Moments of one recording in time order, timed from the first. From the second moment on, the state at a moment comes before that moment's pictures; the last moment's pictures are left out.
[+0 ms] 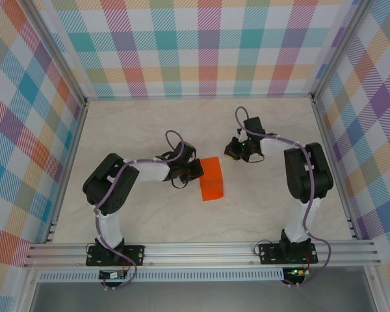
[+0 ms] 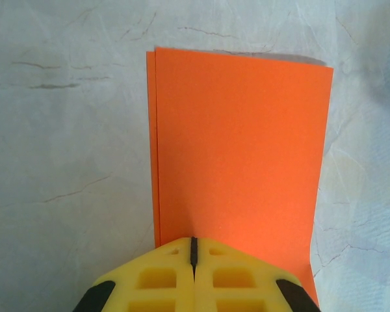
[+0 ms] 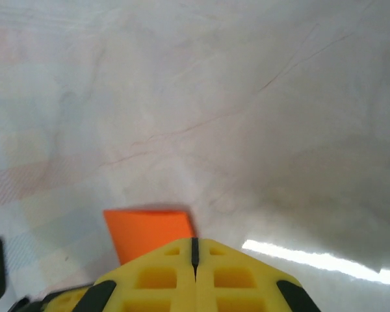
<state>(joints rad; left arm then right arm) -0.65 1.89 0.99 -0.06 0.23 -0.94 0.29 1.88 1.14 -0.29 -0.53 0.67</state>
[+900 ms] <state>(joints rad) -0.65 1.89 1.01 -0.09 0.22 -0.92 0.41 1.79 0.86 -0.40 -0.73 0.58</state>
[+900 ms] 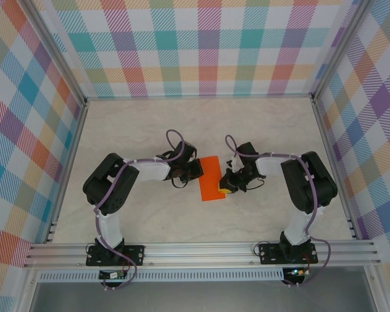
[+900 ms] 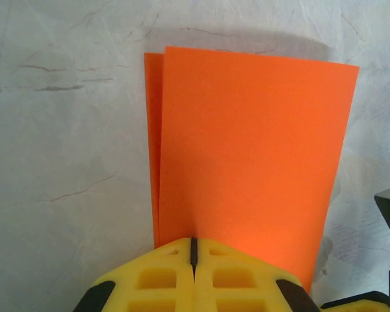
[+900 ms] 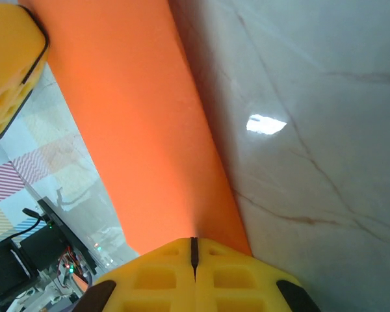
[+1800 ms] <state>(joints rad) -0.65 1.89 1.01 -0.09 0.22 -0.90 0.43 1.67 0.89 -0.33 -0.66 0.60</state>
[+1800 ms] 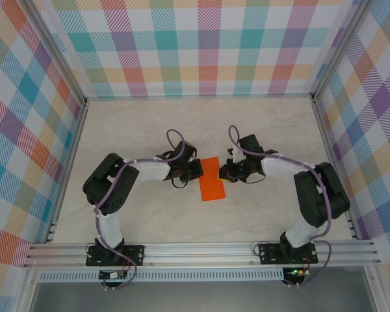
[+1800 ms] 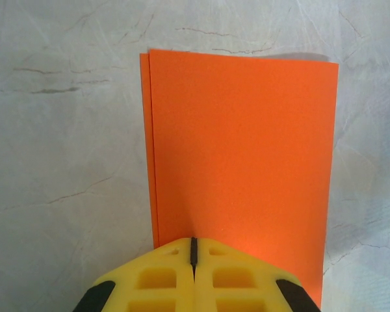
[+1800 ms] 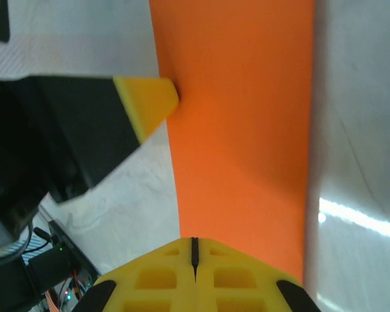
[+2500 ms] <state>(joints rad) -0.65 1.89 1.01 -0.09 0.22 -0.89 0.41 1.69 0.73 -0.24 -0.63 0.58</state>
